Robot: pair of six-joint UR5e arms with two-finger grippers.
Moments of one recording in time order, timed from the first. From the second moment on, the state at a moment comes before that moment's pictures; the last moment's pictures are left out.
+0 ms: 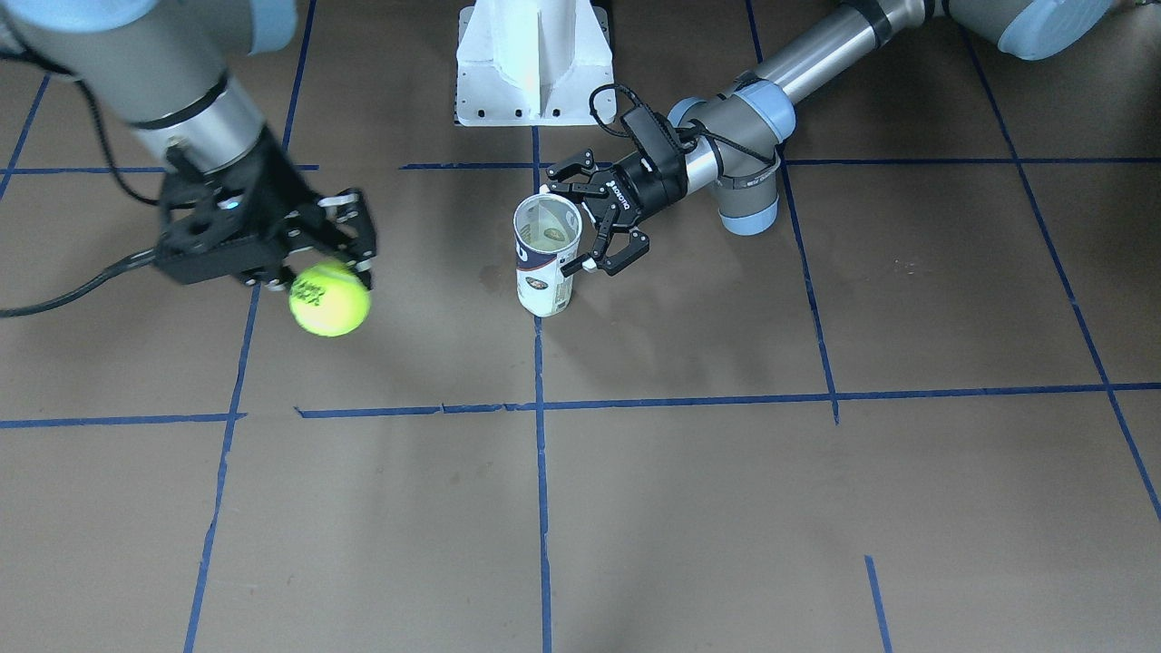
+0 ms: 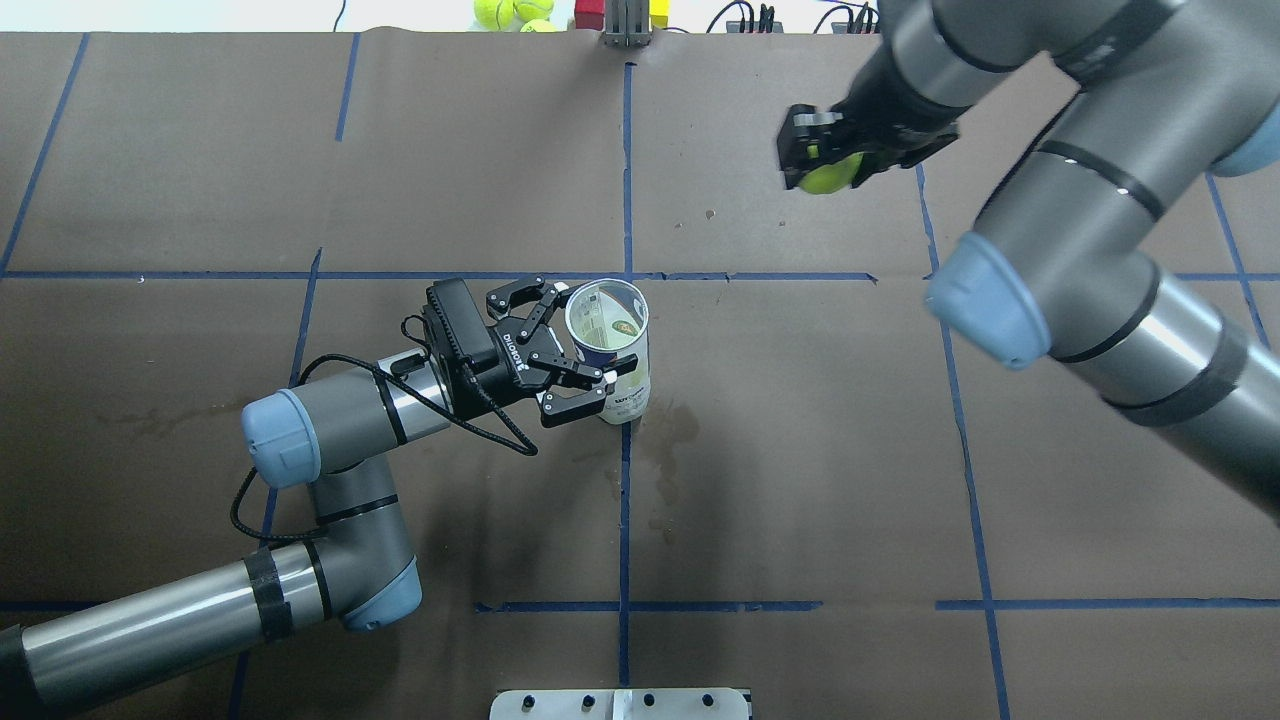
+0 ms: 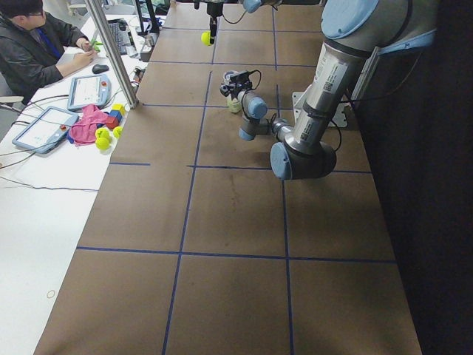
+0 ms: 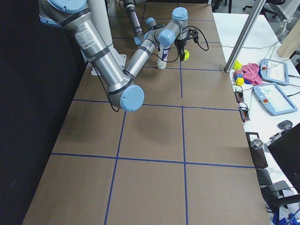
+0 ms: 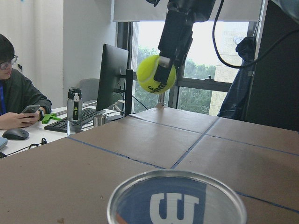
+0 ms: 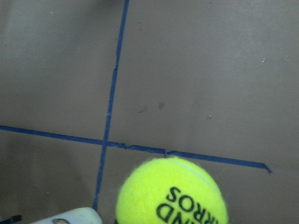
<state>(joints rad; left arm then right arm) -0.42 -2.16 -1.27 -3.37 -1.48 -0.39 0.86 -0.89 1.87 -1.69 2.10 0.93</state>
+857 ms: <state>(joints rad) -0.42 -2.16 -1.27 -3.37 -1.47 -0.39 0.64 -0.72 1.94 -1.89 1.92 1.13</state>
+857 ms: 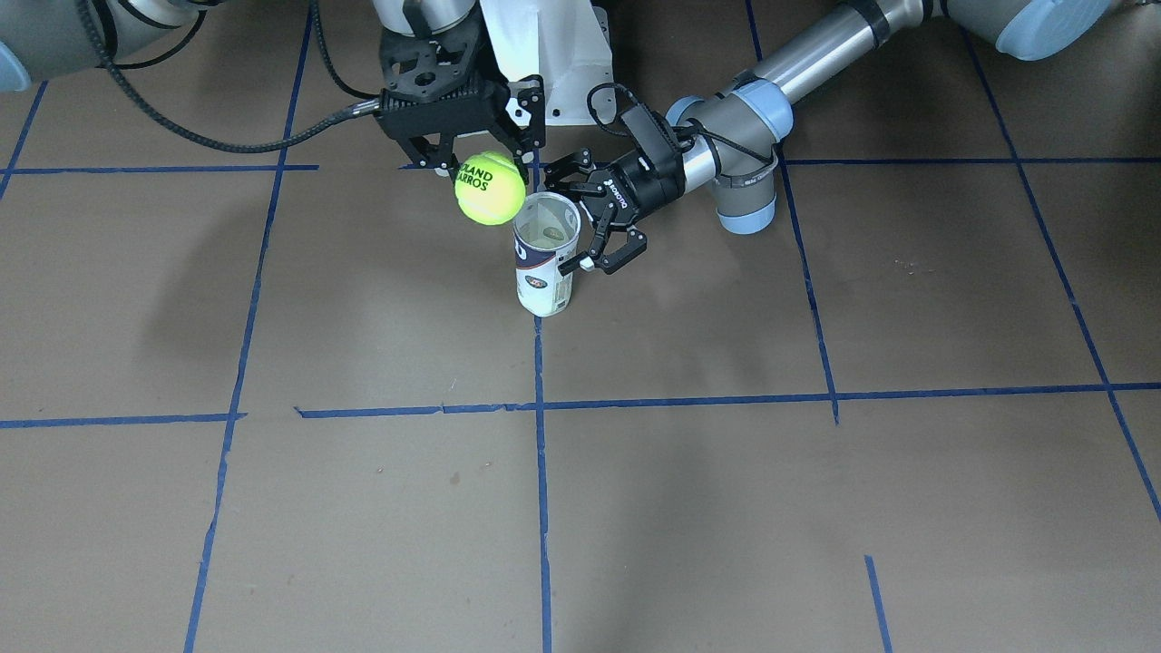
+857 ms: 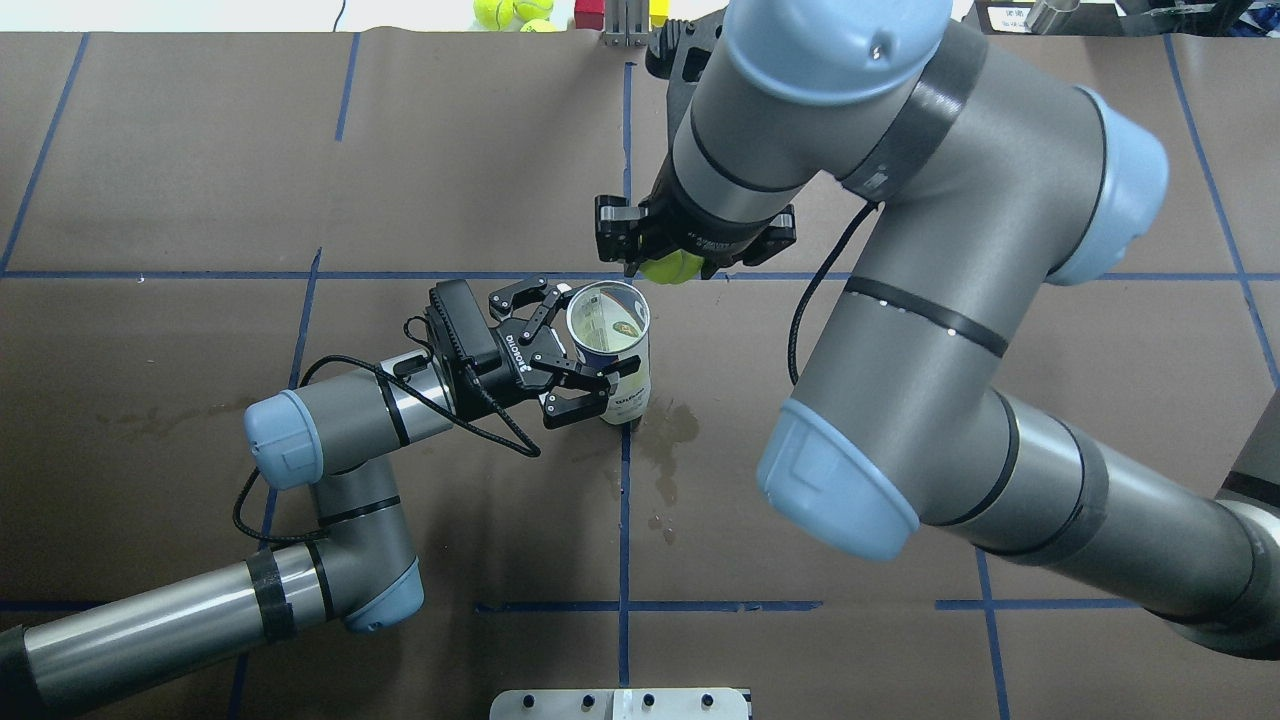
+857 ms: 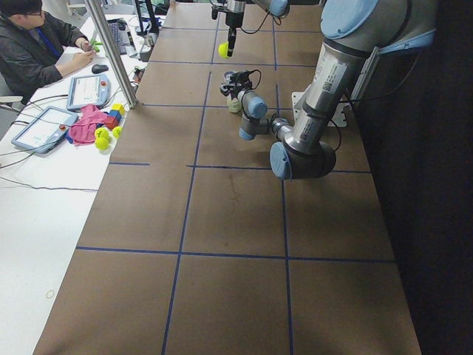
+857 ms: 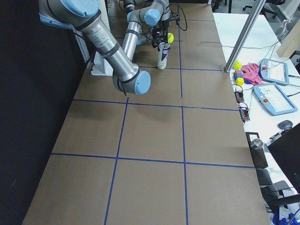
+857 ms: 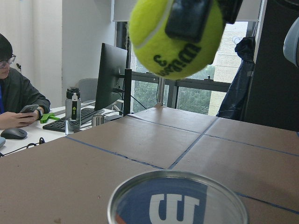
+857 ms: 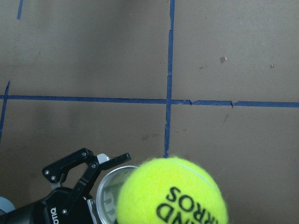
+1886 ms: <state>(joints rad) -0.42 -2.16 -1.27 -3.37 -1.47 -0.39 0.58 -0.60 1.84 -1.97 1.84 1.15</state>
